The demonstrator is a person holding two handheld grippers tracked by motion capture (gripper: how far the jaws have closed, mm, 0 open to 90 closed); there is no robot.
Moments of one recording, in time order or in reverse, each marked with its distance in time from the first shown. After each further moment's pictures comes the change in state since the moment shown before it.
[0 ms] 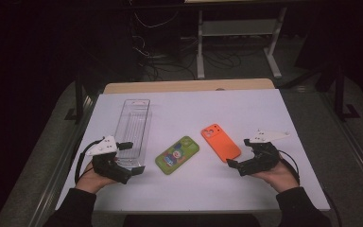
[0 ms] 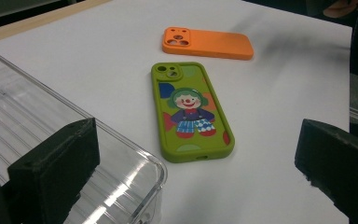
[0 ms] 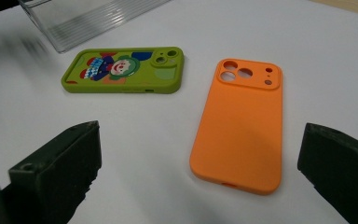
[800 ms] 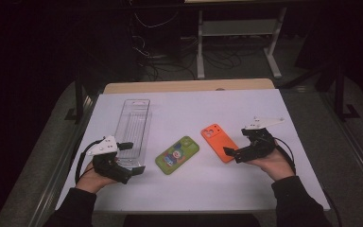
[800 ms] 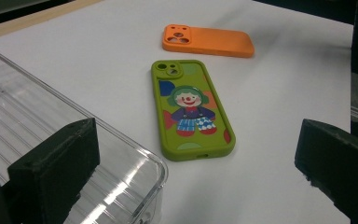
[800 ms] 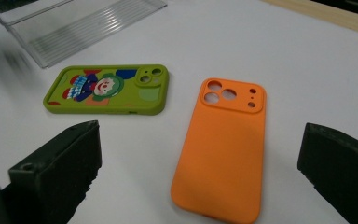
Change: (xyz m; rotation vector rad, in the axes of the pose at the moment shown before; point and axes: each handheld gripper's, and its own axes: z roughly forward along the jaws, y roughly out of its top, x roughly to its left) left arm 0.001 0.000 0.001 0.016 0.000 -0.003; right arm -0.012 0.030 0.010 0.017 -0.028 0.011
